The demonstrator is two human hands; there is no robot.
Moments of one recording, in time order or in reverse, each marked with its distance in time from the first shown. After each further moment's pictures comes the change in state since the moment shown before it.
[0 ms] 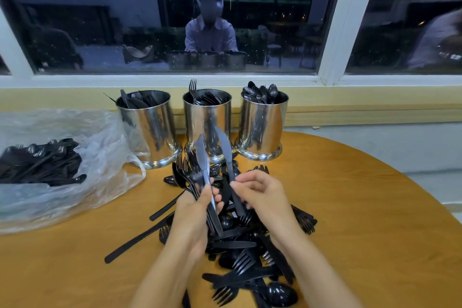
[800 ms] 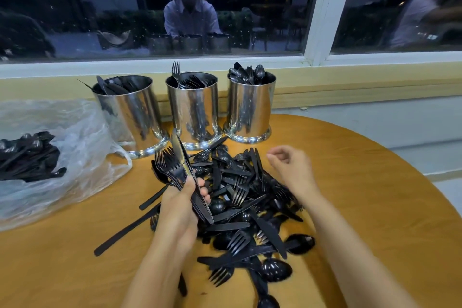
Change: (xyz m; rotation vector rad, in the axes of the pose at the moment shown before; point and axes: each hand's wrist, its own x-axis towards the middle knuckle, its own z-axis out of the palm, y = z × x) left_hand -0.003 -0.006 -0.010 -0.138 0.016 -0.103; right_hand 0.041 0.028 -0.061 -0.497 0.251 -0.021
